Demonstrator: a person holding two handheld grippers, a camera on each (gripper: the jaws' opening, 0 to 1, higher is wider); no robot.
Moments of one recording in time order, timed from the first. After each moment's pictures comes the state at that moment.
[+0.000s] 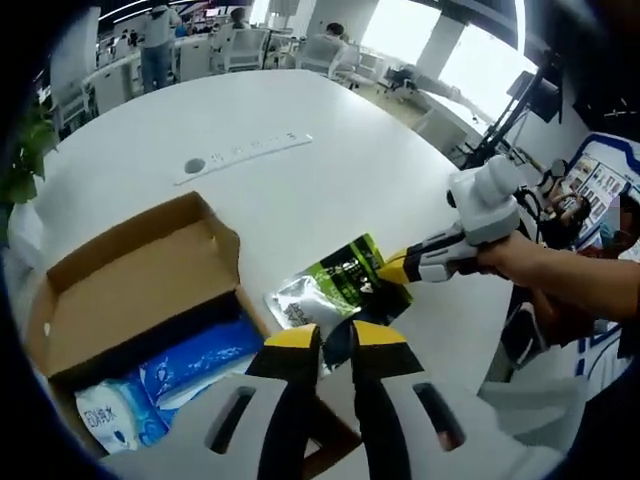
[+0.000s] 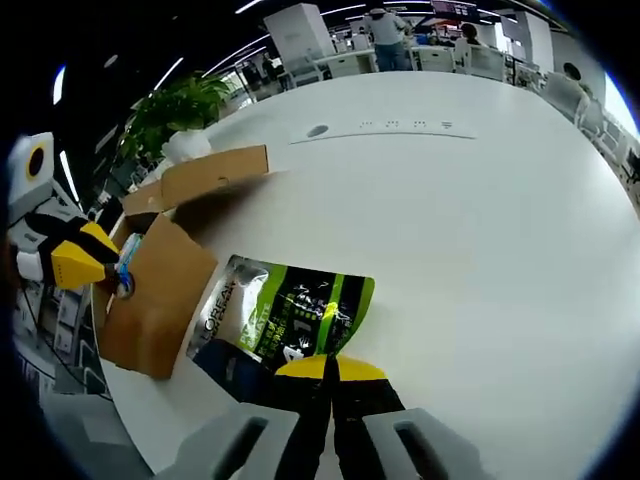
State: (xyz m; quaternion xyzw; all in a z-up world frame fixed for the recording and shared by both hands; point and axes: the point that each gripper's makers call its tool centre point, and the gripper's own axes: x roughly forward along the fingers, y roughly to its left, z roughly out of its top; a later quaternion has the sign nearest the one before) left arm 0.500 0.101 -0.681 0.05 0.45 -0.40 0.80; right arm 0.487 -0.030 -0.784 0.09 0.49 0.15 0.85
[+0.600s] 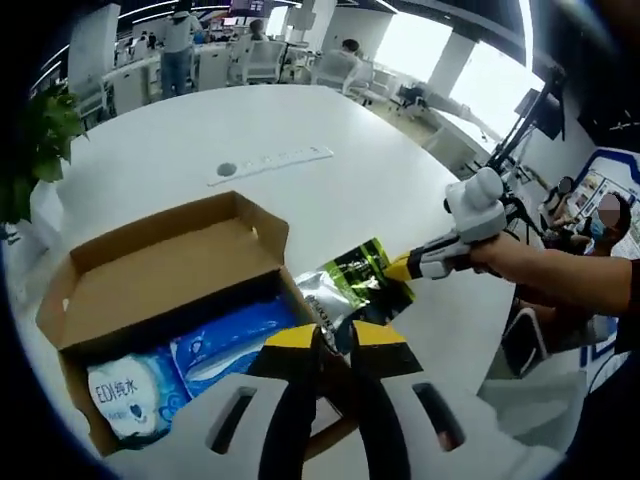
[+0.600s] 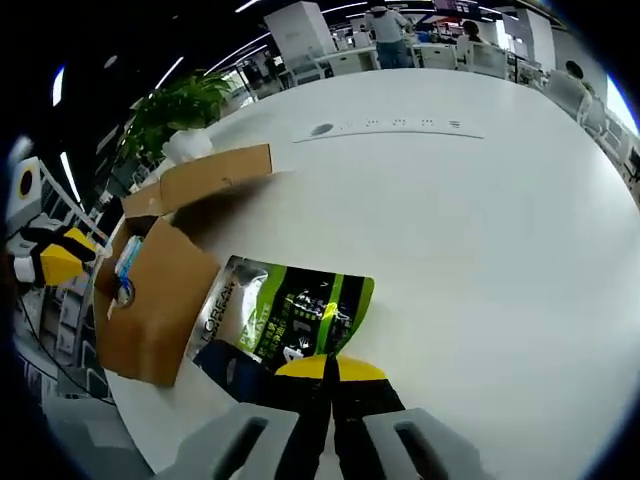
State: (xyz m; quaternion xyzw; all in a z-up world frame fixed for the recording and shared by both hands) left arm 0.499 0.143 -0.661 0.03 0.43 -0.38 0.82; right arm 0.492 -0.024 -0.785 0.09 0.50 0.16 0.85
